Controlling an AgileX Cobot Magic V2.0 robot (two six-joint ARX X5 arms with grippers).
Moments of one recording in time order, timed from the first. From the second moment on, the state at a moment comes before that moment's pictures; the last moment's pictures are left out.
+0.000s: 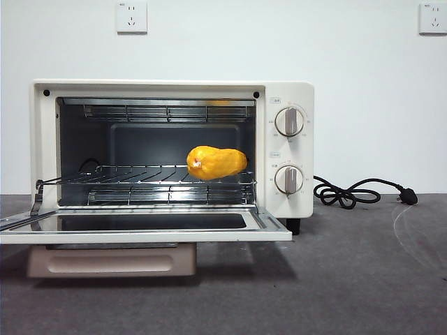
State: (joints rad) left arm 0.24 1.14 0.59 -0.39 0.59 -0.01; right arm 0.86 0.72 1.12 -1.12 0.11 0.29
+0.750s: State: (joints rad) left arm 0.17 1.48 0.59 -0.29 0.65 -0.01; right arm 0.86 0.72 1.12 -1.11 0.11 0.29
